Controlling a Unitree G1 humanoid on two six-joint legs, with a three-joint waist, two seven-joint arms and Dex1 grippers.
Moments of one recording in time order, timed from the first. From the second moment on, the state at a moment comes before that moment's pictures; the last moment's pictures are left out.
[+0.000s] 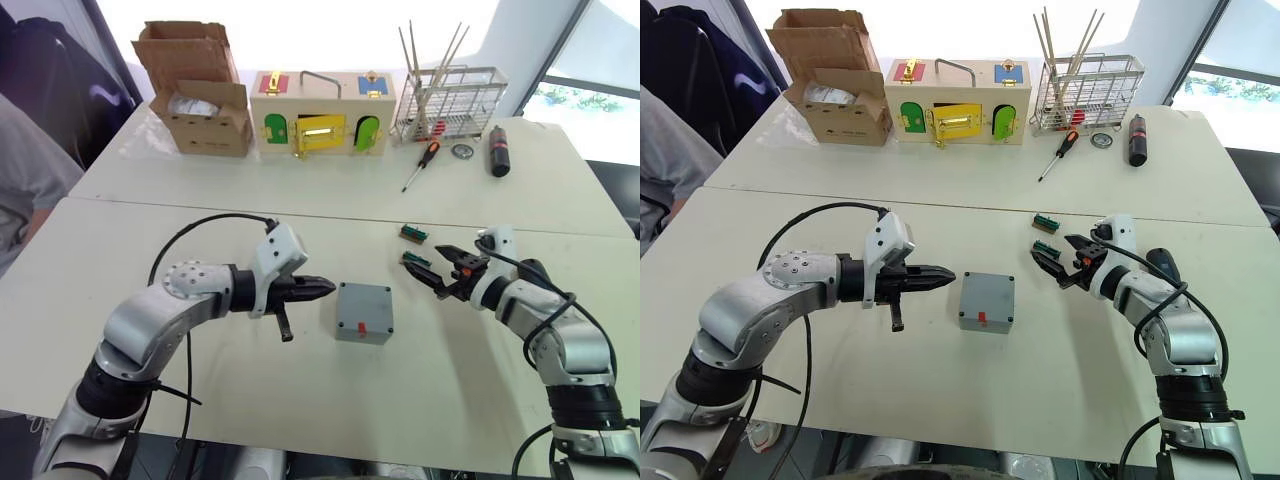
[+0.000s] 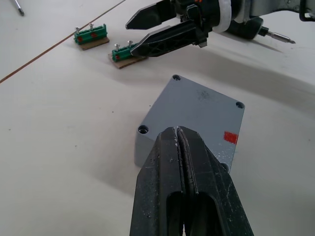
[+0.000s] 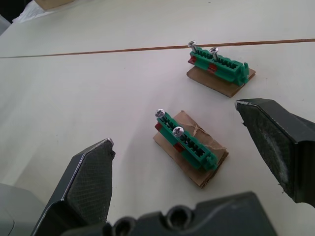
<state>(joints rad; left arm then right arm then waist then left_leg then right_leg) -0.43 0.58 -0.18 -0.53 -0.55 0.93 -0.78 -0.23 -0.56 -0.14 -0.08 0.45 0.60 0.59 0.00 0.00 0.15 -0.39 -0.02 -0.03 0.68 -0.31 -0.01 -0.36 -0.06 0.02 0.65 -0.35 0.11</state>
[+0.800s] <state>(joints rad) -0.42 0.58 -0.18 -0.52 -0.56 0.93 -0.76 -0.23 -0.54 -0.13 -0.06 0.38 0.56 0.58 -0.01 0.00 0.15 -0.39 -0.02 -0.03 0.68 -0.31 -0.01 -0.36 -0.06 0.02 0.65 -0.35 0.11</state>
